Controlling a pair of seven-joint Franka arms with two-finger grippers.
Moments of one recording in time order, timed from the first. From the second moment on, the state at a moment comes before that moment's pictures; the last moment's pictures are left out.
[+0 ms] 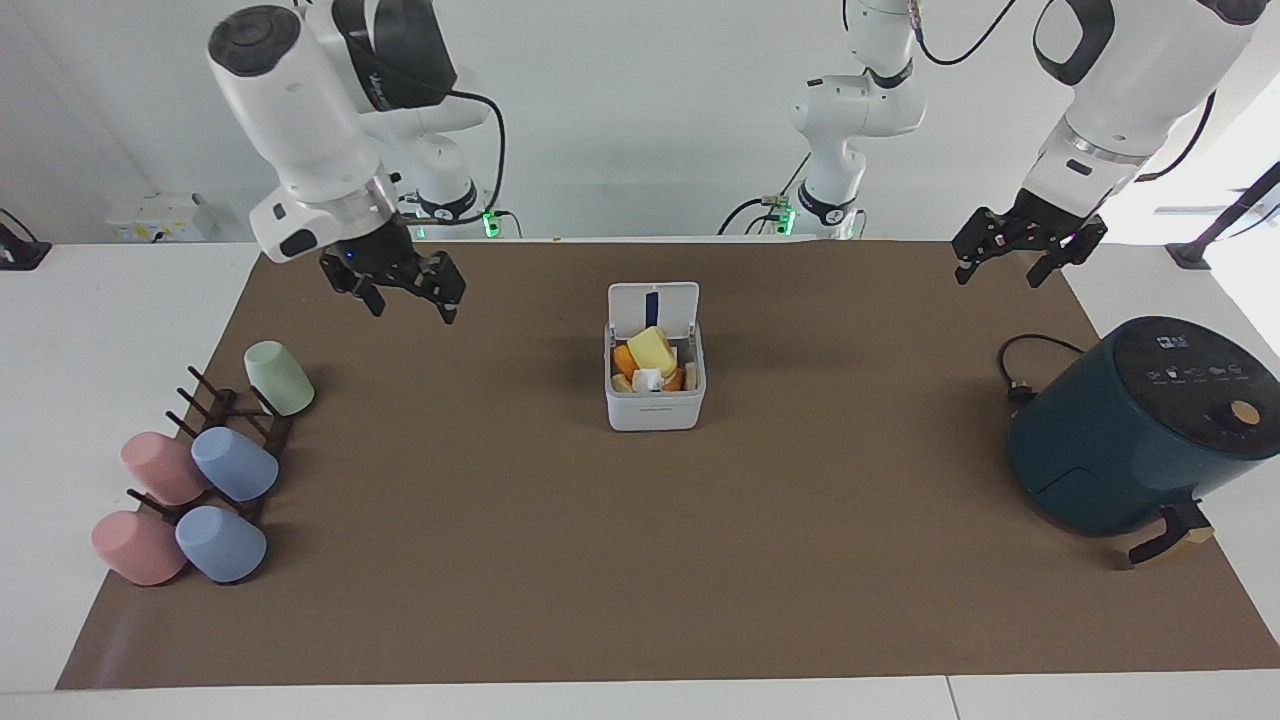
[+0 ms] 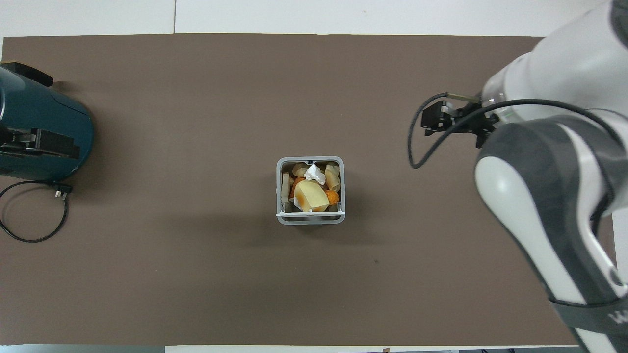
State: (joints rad) left arm -0.08 -0.04 0.03 -1.65 -0.04 1.62 0.06; right arm 0.12 0.04 -0.01 -1.59 0.07 1.60 0.31
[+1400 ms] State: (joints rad) left arm -0.08 -0.04 0.02 -1.65 -0.04 1.62 0.06; right arm 0.06 -0.06 0.00 -1.69 0.02 1.57 0.16
